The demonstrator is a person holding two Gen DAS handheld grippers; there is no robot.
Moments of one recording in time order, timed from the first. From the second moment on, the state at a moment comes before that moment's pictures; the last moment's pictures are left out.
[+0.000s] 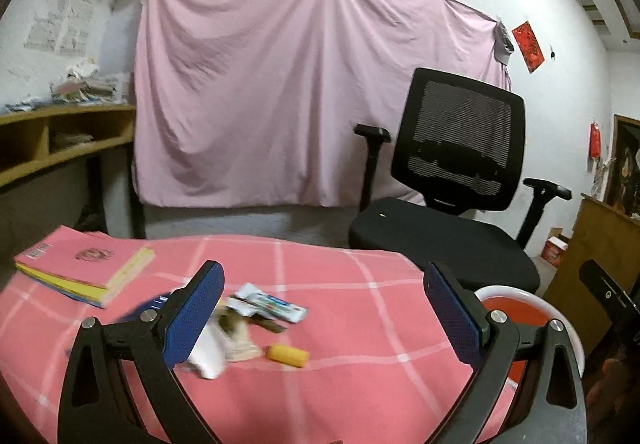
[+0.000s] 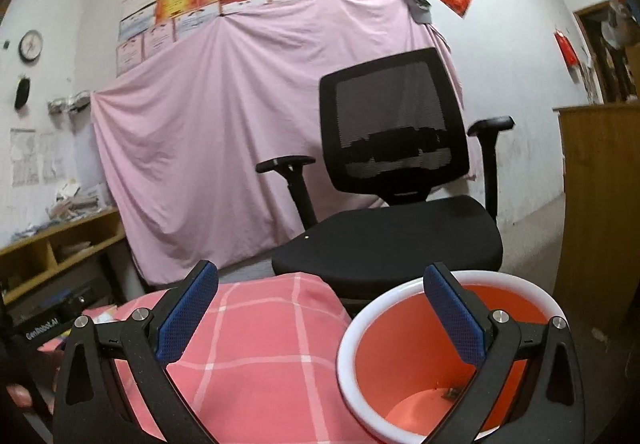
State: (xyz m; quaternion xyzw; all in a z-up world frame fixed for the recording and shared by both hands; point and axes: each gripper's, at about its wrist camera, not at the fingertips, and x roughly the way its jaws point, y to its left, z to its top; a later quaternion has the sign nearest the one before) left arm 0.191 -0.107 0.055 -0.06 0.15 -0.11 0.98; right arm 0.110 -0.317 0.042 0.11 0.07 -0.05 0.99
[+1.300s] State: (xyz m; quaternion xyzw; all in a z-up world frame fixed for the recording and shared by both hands) left arm 0.200 0.057 0.026 -0.06 0.21 -0.08 0.97; right arm 0.179 -0.151 0.030 0.03 0.18 0.07 0.98
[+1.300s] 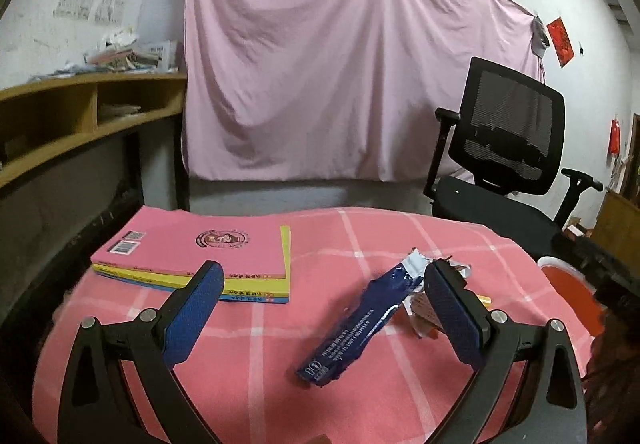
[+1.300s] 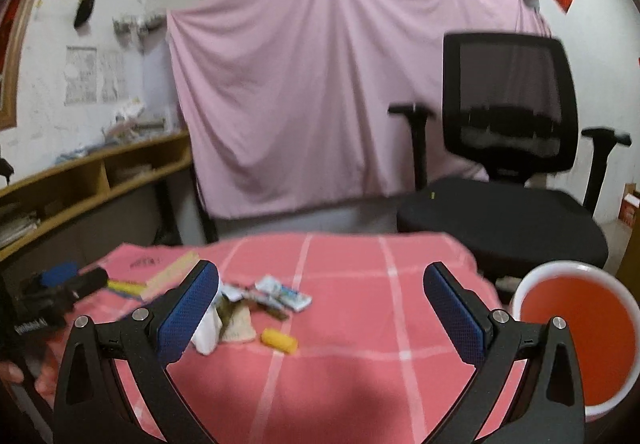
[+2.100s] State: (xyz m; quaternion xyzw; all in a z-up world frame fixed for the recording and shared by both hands) left arm 0.241 0.048 0.004 -0.07 0.38 -0.18 0.91; right arm 0.232 -0.125 -0.016 0.00 0.38 0.16 0.91
